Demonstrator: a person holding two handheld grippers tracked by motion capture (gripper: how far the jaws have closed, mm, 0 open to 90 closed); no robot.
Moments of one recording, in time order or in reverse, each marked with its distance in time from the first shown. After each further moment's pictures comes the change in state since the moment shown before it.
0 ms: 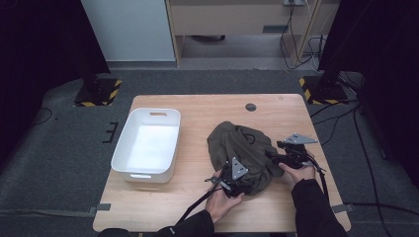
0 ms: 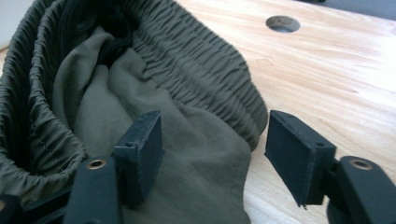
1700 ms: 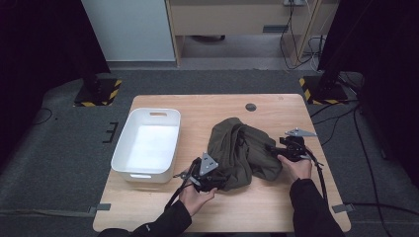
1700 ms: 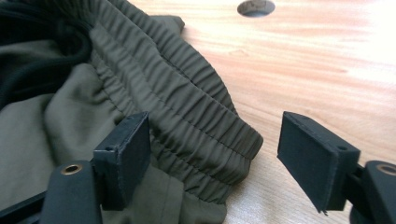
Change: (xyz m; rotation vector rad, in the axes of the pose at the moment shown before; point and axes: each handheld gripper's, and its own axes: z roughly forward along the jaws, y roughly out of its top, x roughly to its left) left arm 0.054 -0.011 -0.062 -0.069 0.039 0.006; right arm -0.024 -0.001 0.028 0.011 -0.033 0.169
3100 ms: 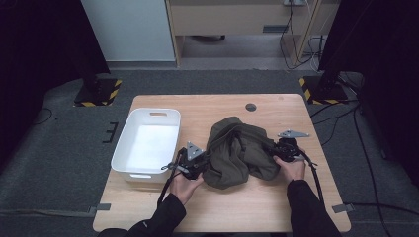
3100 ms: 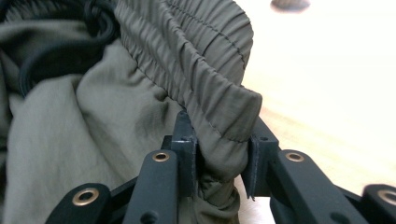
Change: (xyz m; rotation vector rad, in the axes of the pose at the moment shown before) left arm 0.047 0.006 -0.017 0.052 0.140 -0.136; right arm 0.016 0.001 0.005 0.018 0.049 -0.067
